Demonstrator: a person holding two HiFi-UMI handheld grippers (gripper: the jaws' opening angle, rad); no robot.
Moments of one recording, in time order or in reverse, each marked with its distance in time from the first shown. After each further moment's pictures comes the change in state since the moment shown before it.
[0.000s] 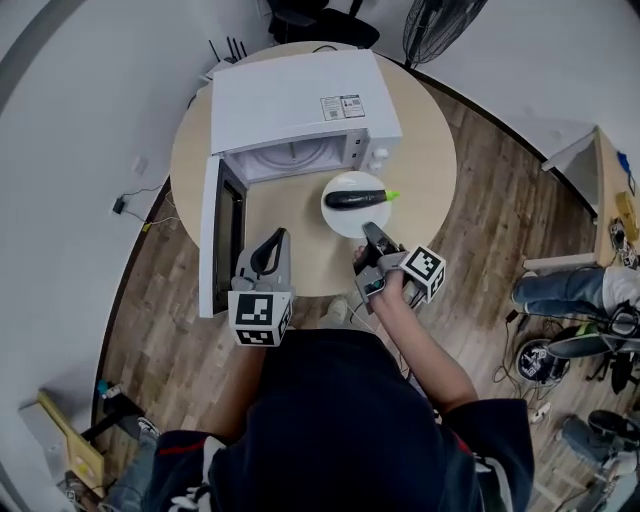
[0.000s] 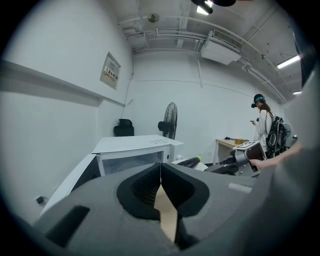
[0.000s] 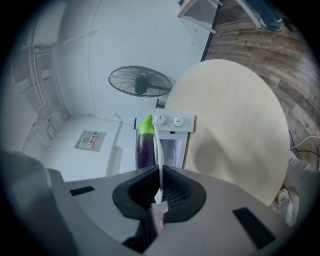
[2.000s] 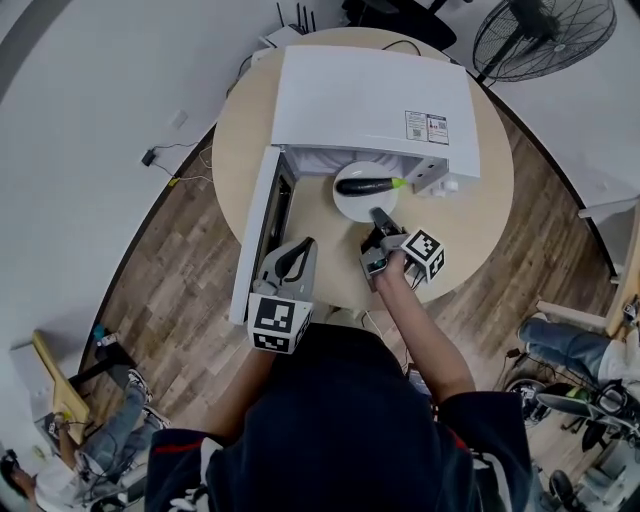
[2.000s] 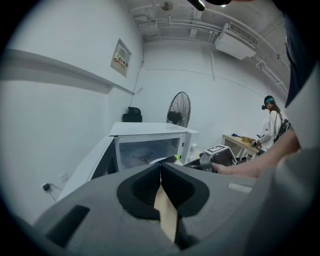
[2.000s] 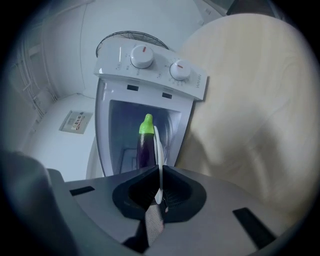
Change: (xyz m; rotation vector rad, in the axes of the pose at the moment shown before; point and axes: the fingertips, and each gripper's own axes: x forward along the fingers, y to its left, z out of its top) left arm 0.007 0.065 -0.041 -0.088 0.123 0.068; right arm 0.157 -0.032 -0.051 -0.070 0.186 -0.086
